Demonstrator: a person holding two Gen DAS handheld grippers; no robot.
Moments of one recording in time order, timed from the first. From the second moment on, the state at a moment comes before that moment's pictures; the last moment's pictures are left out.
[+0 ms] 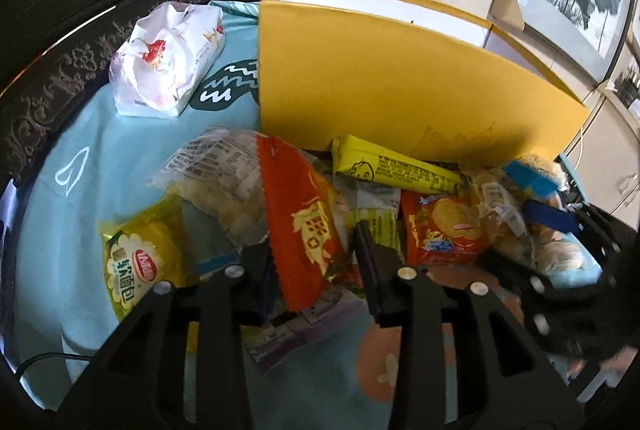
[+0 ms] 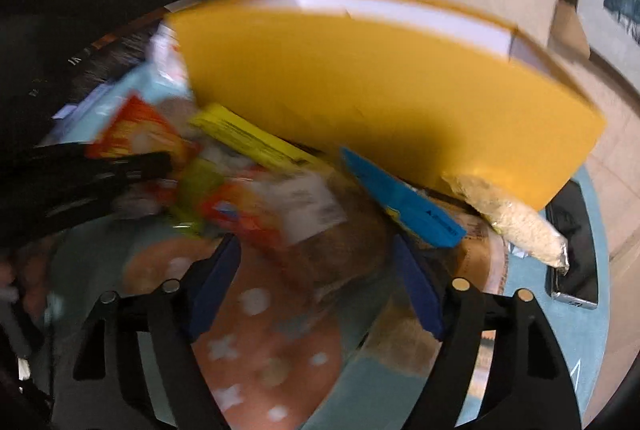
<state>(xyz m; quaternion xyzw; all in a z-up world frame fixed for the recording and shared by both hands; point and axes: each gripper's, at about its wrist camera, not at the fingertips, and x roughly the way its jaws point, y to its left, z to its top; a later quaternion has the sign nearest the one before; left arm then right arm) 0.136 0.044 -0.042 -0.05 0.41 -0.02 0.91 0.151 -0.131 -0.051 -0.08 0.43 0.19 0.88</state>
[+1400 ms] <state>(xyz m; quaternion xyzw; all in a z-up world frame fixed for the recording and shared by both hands) 0.232 -0.012 0.090 -0.04 0.32 -0.09 0.94 0.215 -0.208 0.061 0.11 0.29 0.17 0.94</state>
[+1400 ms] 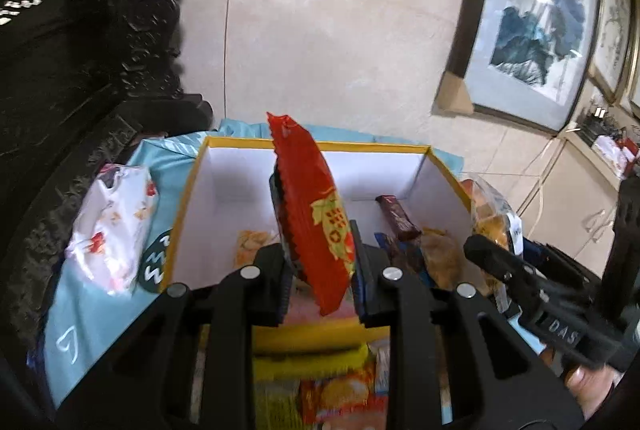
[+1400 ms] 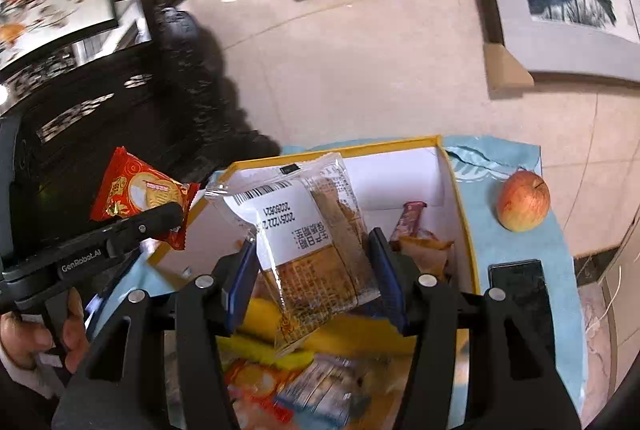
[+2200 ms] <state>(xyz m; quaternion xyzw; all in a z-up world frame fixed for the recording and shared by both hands) 0.152 0.059 0.033 -0.07 0.34 0.03 0.94 0.170 -0.184 0.083 0.05 0.21 0.14 0.97</state>
